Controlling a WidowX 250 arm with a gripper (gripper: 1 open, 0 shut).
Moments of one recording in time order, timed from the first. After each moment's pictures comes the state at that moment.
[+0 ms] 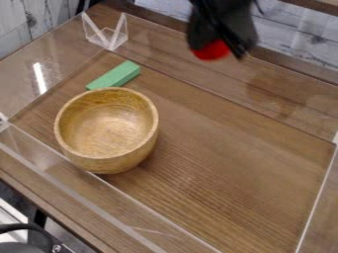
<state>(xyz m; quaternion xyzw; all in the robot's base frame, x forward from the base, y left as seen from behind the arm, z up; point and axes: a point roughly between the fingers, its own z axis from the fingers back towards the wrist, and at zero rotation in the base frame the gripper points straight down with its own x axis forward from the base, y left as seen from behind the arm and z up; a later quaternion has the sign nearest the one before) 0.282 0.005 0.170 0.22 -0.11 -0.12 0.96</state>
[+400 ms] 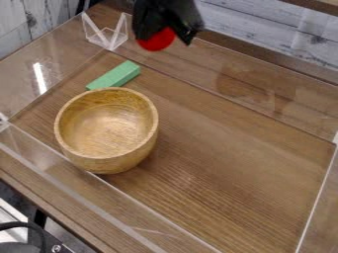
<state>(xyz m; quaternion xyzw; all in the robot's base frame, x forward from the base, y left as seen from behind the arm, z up) 0.270 0.048 0.165 0.24 -0.07 -0.06 0.97</state>
